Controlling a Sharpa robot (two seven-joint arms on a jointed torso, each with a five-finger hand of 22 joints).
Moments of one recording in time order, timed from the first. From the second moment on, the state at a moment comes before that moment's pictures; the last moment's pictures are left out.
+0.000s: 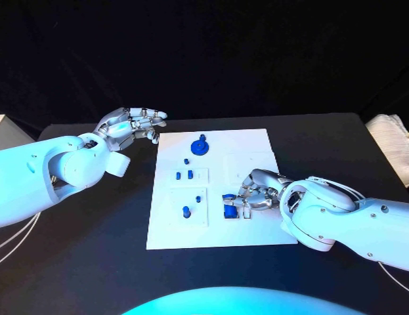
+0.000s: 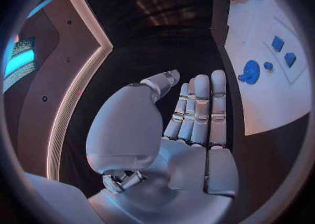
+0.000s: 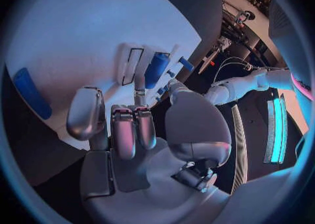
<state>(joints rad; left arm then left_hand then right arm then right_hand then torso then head) 1.21 -0.94 -0.05 1.43 -0.07 -0.04 0.34 1.32 -0.17 0.55 0.00 0.19 0.82 0.20 0.31 0.32 0.87 0.13 0.61 0.23 1.01 0.06 1.13 0.53 0.18 0.90 0.16 0.96 0.76 1.14 -0.85 -0.18 1.79 -1.29 -0.35 -0.48 0.98 -0.11 0.06 0.29 0.22 1.10 0.05 0.38 0.44 1.46 -0.02 1.56 1.31 1.47 -0.07 1.57 1.31 0.08 1.47 0.04 1.09 1.31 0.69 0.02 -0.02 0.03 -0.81</state>
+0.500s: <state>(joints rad) 1.21 -0.94 -0.05 1.43 -0.07 -0.04 0.34 1.32 -0.17 0.55 0.00 0.19 0.82 0.20 0.31 0.32 0.87 0.13 0.61 0.23 1.01 0.06 1.13 0.53 0.18 0.90 0.16 0.96 0.76 1.14 -0.87 -0.18 1.80 -1.30 -0.36 -0.47 1.00 -0.10 0.04 0.29 0.21 1.08 0.06 0.38 0.44 1.46 -0.02 1.55 1.31 1.47 -0.07 1.57 1.31 0.08 1.47 0.04 1.09 1.31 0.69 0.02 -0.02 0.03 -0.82</state>
